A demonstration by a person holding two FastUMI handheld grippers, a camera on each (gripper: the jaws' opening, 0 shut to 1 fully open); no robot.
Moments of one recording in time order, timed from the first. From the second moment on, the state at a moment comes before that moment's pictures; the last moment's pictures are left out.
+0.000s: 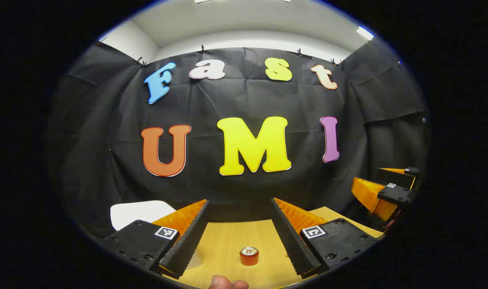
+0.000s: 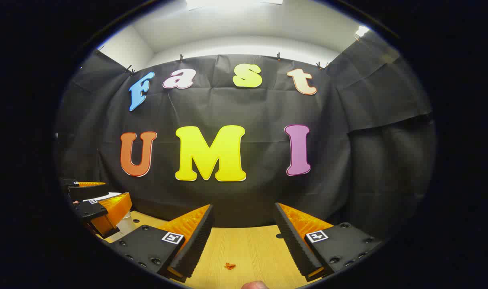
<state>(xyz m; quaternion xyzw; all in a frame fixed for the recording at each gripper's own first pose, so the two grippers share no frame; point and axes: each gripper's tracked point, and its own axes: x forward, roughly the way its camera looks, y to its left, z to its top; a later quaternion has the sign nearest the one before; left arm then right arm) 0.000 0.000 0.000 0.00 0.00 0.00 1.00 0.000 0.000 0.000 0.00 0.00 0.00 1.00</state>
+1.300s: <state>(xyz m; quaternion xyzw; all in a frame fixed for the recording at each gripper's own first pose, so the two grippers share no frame) 0.024 0.021 -0.002 0.01 0.01 0.06 1.00 0.026 0.003 0.001 0.00 0.00 0.03 1.00</state>
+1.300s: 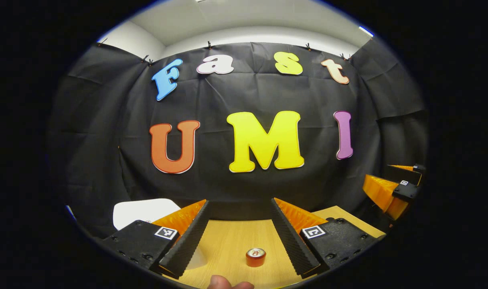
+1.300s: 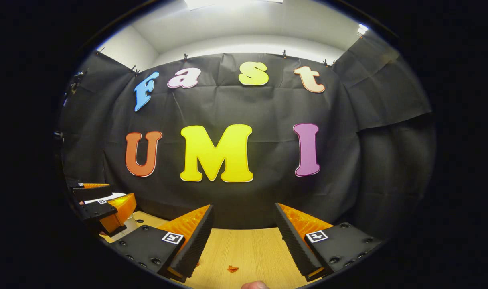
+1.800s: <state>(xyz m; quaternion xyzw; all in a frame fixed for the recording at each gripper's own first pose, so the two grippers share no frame) 0.034 0.105 0.007 0.02 0.02 0.19 0.98 0.030 -0.001 -0.006 0.00 0.01 0.06 1.00</state>
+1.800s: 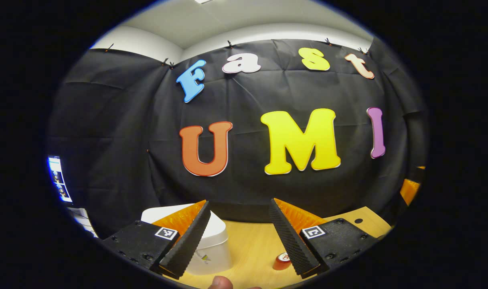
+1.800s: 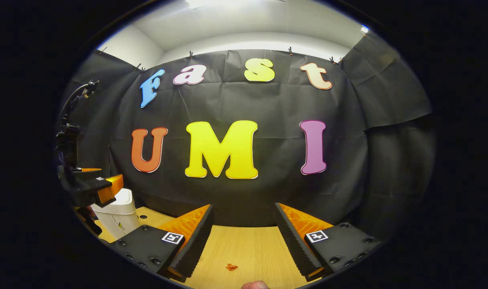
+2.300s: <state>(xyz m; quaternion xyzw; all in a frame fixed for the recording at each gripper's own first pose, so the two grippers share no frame) 0.041 0.189 0.000 0.02 0.05 0.29 0.96 0.037 -0.006 -0.005 -0.01 0.02 0.07 1.00</state>
